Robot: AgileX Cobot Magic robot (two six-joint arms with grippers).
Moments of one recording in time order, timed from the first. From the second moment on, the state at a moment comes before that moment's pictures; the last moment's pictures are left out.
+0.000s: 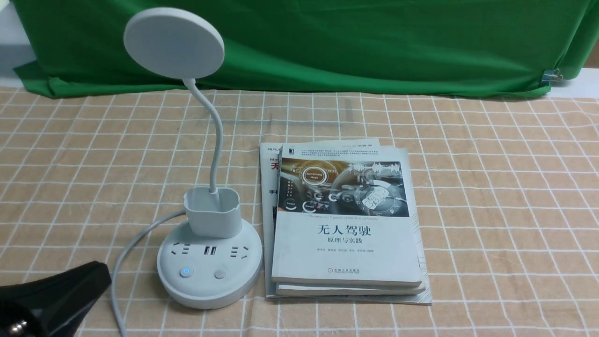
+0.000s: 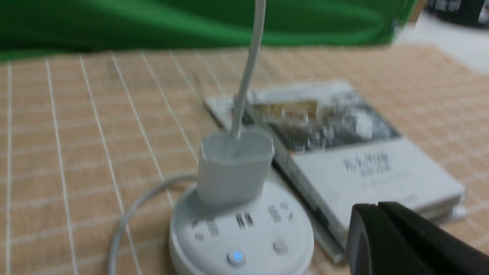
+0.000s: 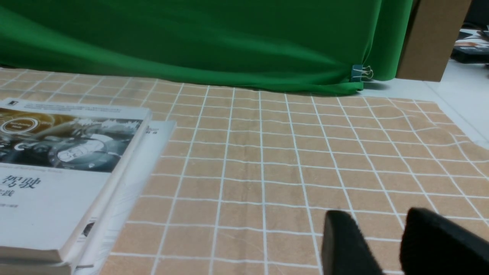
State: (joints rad) right arm 0.06 0.00 0.01 -0.15 0.24 0.10; left arm -0.42 0.31 -0.23 -0.19 0.17 0.12
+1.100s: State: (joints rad) right arm 0.06 0.00 0.01 -0.15 0.24 0.10; left arm -0.03 0.05 -0.04 -0.15 0.18 0.11
